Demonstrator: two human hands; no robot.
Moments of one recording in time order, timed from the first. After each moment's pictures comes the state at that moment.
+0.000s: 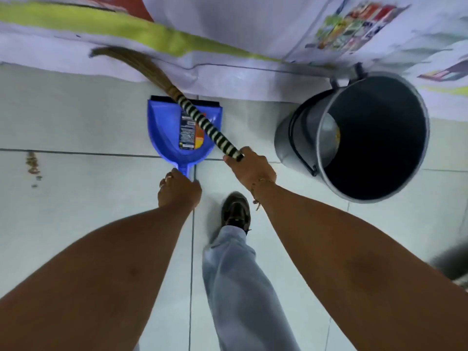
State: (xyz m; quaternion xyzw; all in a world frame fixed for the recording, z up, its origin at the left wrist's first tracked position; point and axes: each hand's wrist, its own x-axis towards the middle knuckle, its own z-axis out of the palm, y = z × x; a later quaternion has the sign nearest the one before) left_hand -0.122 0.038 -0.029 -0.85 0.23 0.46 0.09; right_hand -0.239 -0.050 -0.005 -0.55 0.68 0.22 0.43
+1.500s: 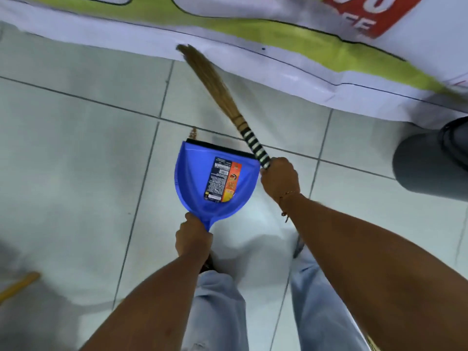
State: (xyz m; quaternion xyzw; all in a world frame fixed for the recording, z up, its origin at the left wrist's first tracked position) left_hand 0.118 0.346 0.018 -0.89 0.11 0.45 0.04; right_hand 0.031 0.169 0.022 -0.71 0.59 0.17 0.35
